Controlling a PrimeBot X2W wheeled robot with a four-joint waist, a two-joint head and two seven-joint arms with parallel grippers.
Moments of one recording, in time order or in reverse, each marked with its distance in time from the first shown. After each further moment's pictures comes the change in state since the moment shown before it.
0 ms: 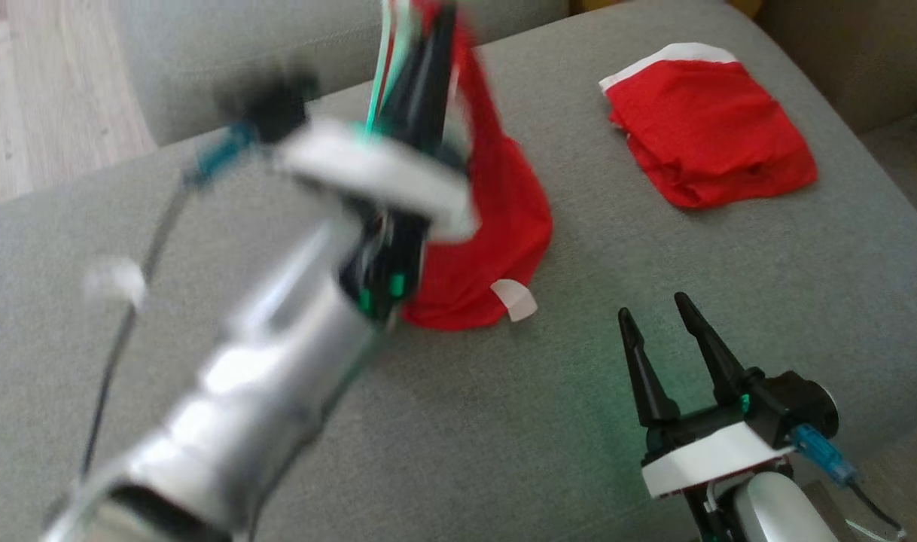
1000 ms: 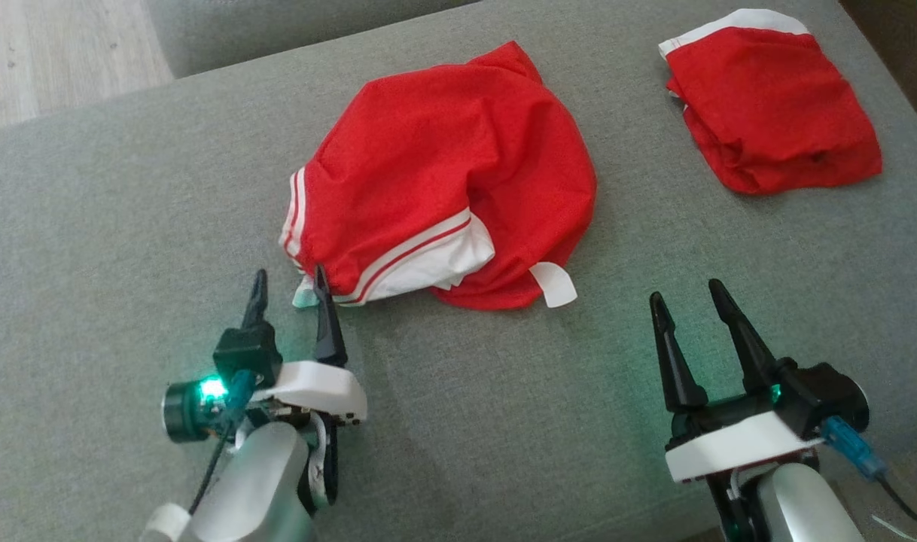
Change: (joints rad) left arm 0.470 0.013 0.278 0.147 0.686 0.368 -0.059; right arm -0.004 0.000 -0.068 -0.017 -0.010 0.000 0.000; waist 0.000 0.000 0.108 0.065
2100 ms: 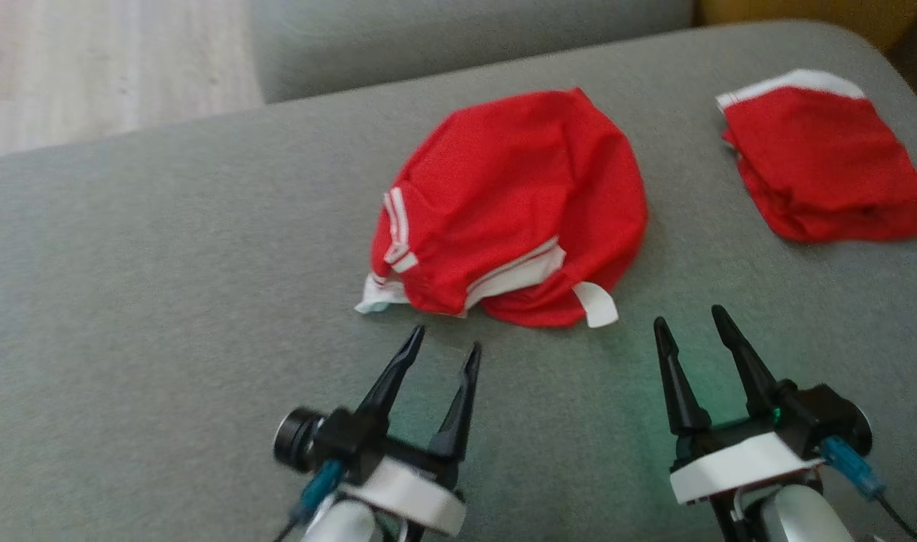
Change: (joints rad) left arm 0.223 -0.004 -0.172 -0.298 0.121 -0.254 0.000; right arm 0.051 -0.002 -0.012 0.013 -0.007 0.000 0.000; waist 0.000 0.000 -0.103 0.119
